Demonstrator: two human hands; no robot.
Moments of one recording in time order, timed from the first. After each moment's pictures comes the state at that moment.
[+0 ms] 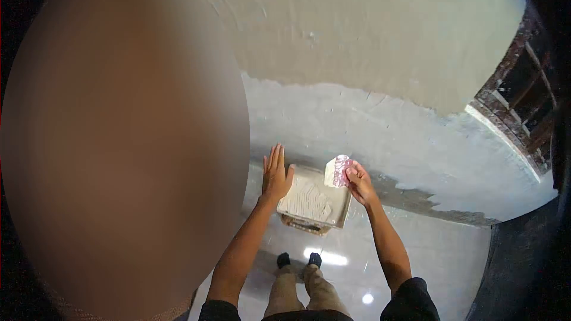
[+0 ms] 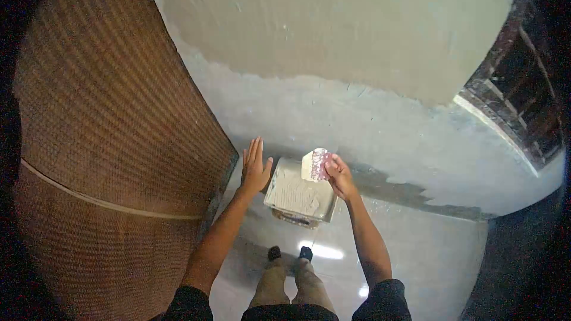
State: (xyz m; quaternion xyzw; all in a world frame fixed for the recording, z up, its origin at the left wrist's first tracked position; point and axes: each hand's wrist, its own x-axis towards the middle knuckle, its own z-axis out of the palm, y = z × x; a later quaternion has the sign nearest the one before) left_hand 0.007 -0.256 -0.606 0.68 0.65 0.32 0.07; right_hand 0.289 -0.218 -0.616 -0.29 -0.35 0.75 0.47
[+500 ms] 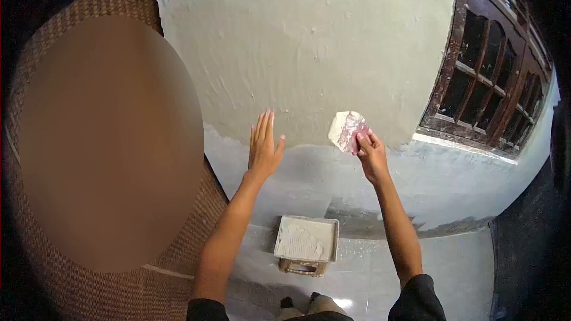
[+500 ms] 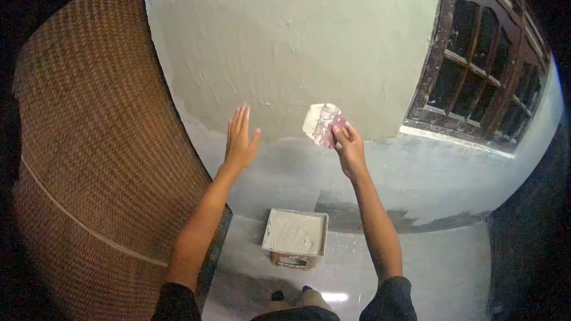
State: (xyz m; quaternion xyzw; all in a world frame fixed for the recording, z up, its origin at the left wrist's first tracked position) left_hand -0.021 -0.239 -0.341 0.73 0.51 0.45 -0.09; right_hand 0.280 -0.232 -0.341 -0.27 -0.48 0.53 0.65
